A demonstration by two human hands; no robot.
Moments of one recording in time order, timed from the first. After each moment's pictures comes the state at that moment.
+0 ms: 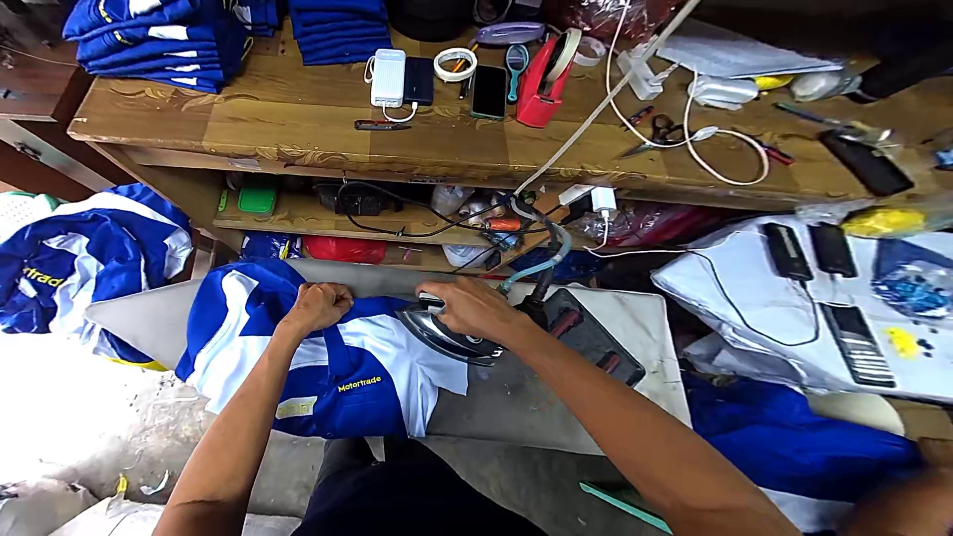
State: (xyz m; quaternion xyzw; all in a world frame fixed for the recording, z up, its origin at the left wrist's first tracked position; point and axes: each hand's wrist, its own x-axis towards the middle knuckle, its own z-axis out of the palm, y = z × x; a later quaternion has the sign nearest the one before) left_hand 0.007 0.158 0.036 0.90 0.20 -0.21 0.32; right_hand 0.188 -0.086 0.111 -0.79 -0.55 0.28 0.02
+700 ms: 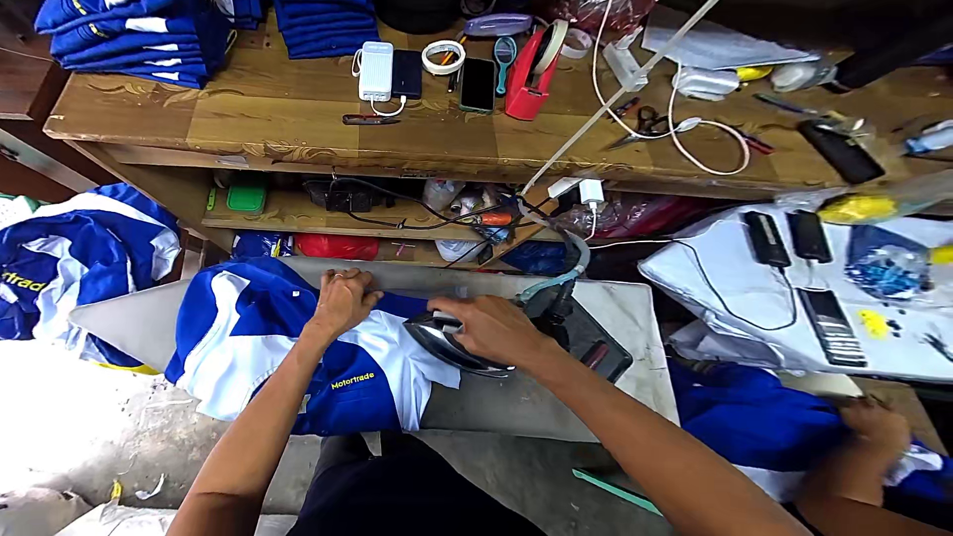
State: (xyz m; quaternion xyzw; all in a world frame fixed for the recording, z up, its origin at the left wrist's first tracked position) left_hand 0.041 0.106 0.034 0.94 0.18 -0.10 0.27; right_hand 0.174 -0.137 0.120 -0.79 -0.55 0.26 0.03
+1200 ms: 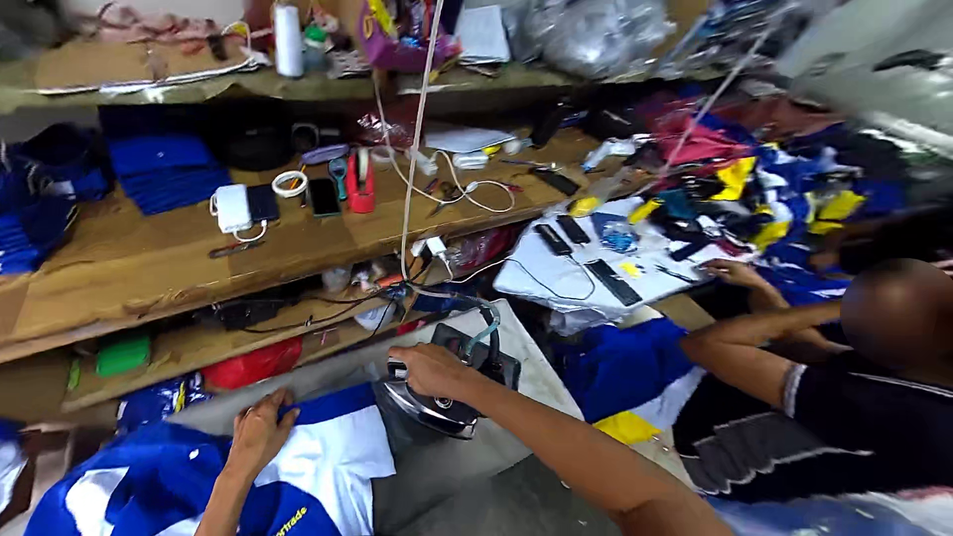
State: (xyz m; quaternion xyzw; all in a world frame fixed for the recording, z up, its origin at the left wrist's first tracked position) left_hand 0.053 0.098 0.026 0.94 0.17 -0.14 0.26; right_hand 0.221 -0.193 0.130 -0.89 -0.36 0.29 0.04
